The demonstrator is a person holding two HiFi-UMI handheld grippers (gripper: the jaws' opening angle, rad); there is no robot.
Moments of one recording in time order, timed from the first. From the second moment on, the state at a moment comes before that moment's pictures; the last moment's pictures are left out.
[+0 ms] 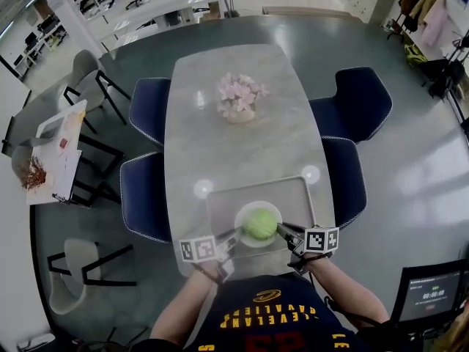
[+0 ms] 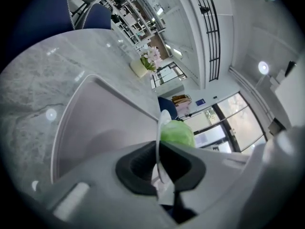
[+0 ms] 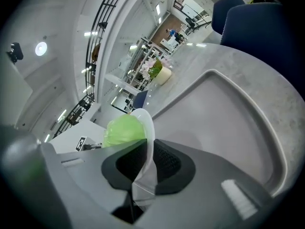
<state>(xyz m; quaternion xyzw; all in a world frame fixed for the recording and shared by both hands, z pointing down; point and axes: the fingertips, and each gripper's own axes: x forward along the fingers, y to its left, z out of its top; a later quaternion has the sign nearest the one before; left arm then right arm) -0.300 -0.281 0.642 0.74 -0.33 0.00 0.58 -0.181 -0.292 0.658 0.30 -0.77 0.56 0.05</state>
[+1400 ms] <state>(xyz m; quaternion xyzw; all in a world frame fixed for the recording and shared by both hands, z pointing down) -0.297 -0.298 0.732 0.67 -0.38 0.12 0.63 -0.175 -0.307 0.730 0.35 -0.70 0.61 0.15</state>
